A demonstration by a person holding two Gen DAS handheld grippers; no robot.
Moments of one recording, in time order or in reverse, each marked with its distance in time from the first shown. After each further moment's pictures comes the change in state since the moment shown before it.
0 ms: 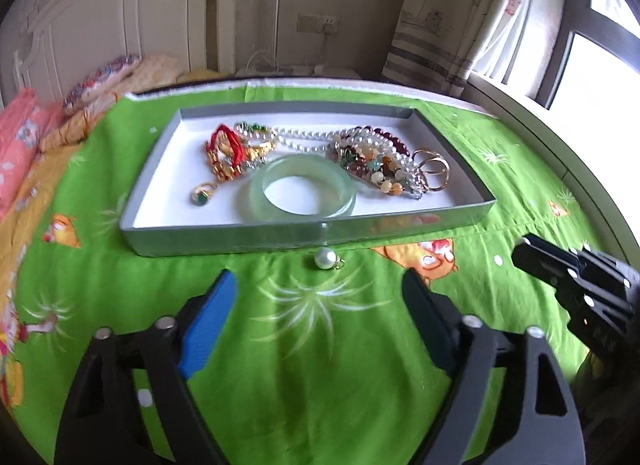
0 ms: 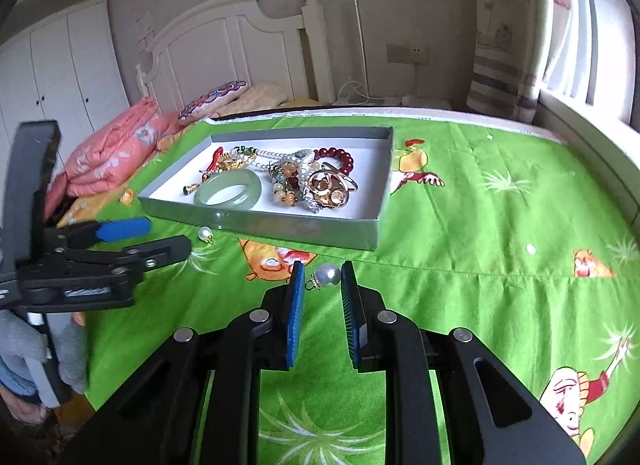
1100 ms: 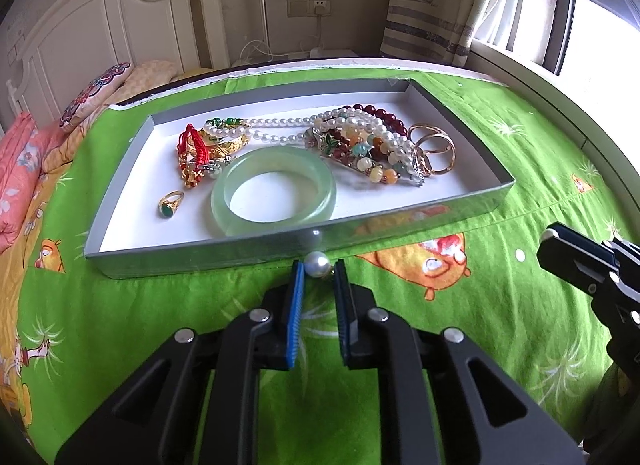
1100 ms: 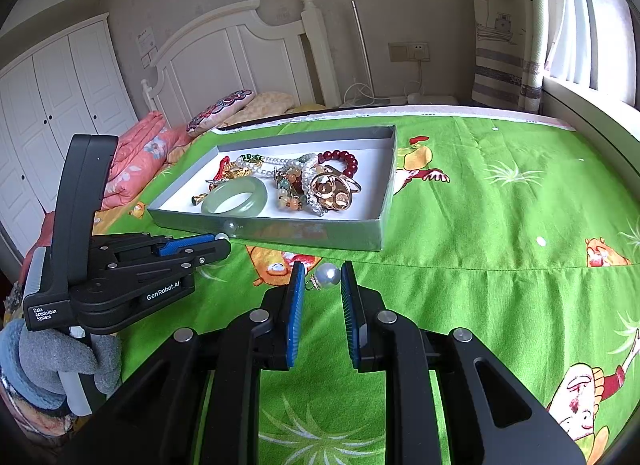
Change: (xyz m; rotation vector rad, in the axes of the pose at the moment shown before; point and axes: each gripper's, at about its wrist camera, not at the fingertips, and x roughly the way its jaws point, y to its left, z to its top) left arm 0.030 -0.025 0.005 0.104 0.042 0.075; right arm -0.003 -0.006 -0.001 0.040 -0.022 0.051
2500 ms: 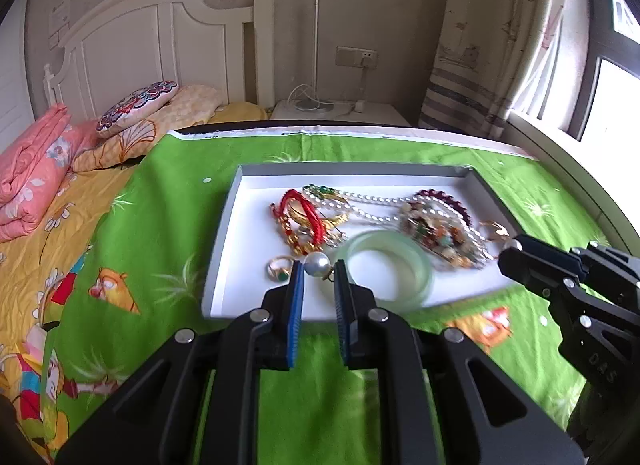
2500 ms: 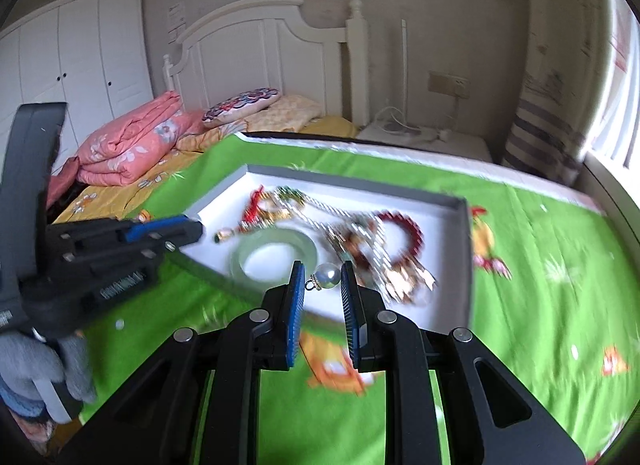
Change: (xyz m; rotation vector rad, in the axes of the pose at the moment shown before) left arm -0.035 0.074 0.027 -0.127 -0.160 0.058; right arm 0.056 0.076 0.066 -0.205 -0.019 -0.013
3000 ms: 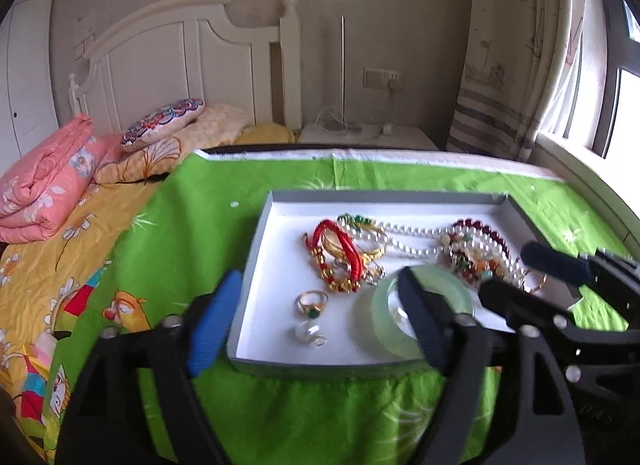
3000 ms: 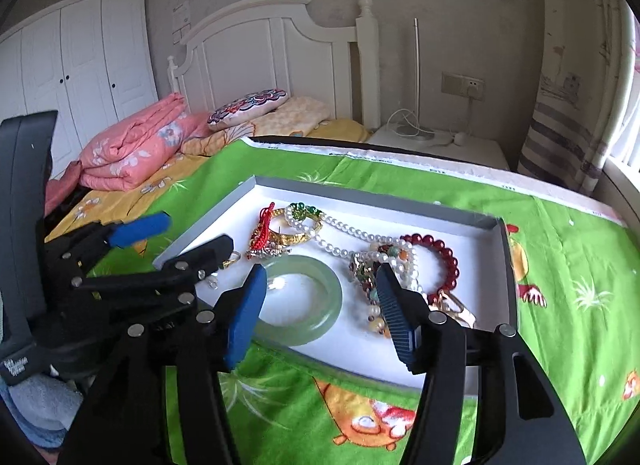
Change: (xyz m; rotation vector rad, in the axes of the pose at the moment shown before) left arm 0.008 0.011 0.005 -0.028 -0.112 0.088; right arm 0.025 0.002 0.006 0.039 -0.007 0.009
